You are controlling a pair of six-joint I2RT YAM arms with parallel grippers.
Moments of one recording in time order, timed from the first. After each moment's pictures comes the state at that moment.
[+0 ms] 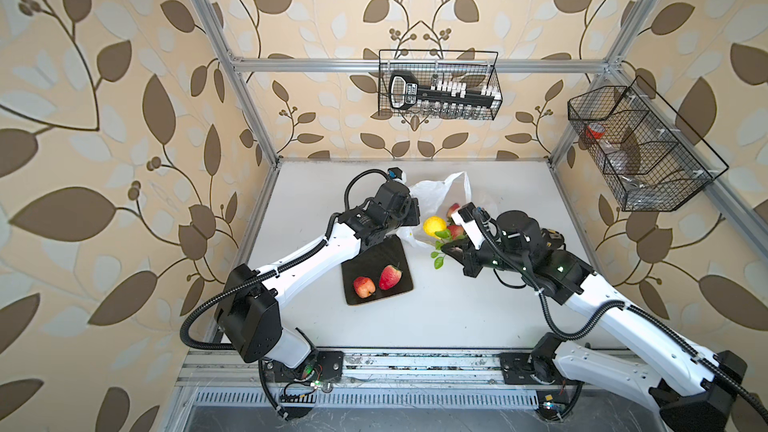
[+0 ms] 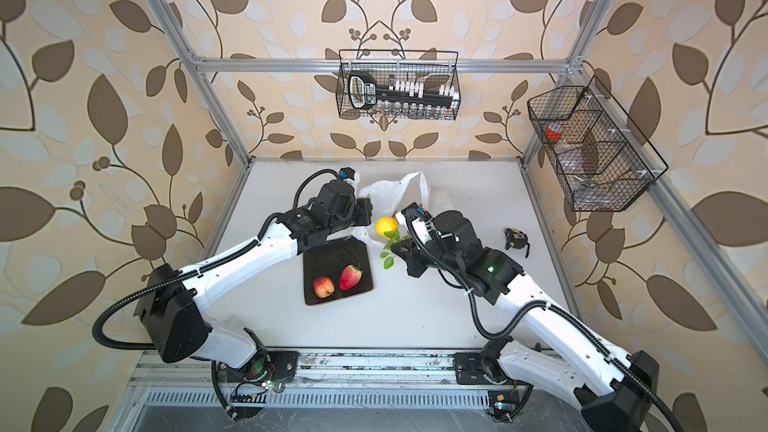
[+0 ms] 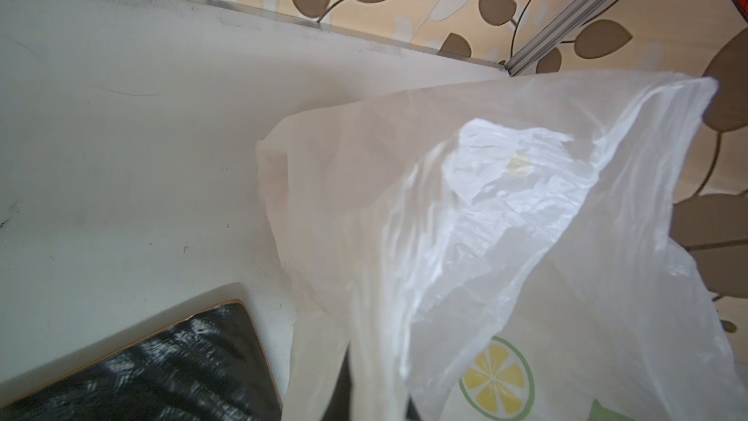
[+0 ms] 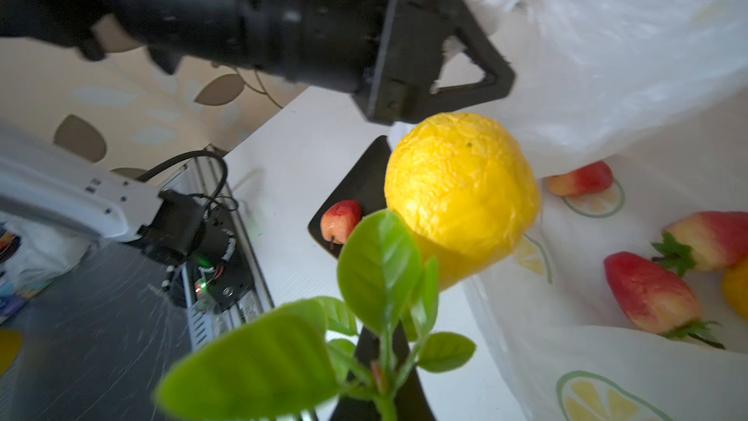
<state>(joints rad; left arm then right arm) -0.70 1.48 1.24 -0.33 -0.10 -0.63 0.72 0.95 0.92 -0.47 -0.31 0.14</state>
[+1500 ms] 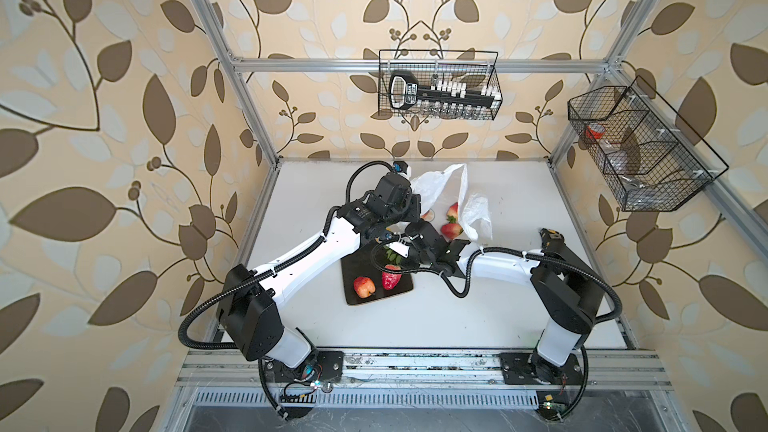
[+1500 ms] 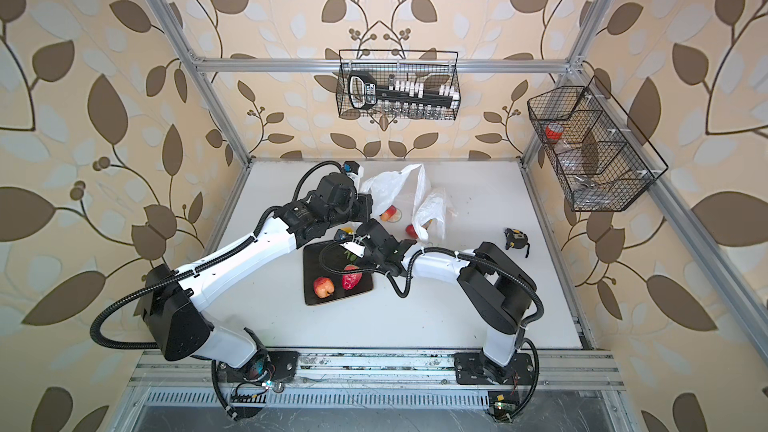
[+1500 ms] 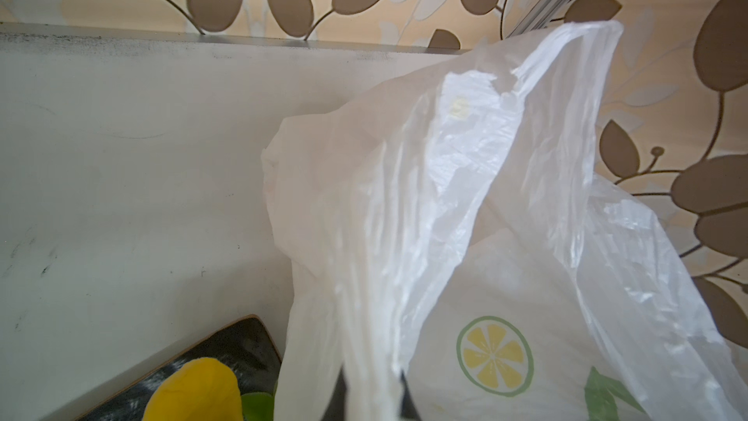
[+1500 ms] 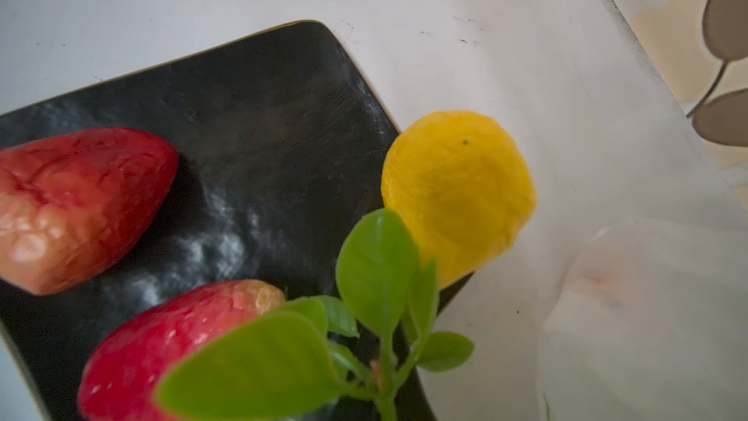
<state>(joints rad) -0.69 1.50 1.32 -0.42 -0.08 -0.51 0.86 1.80 1.07 -0.02 0.03 -0.41</state>
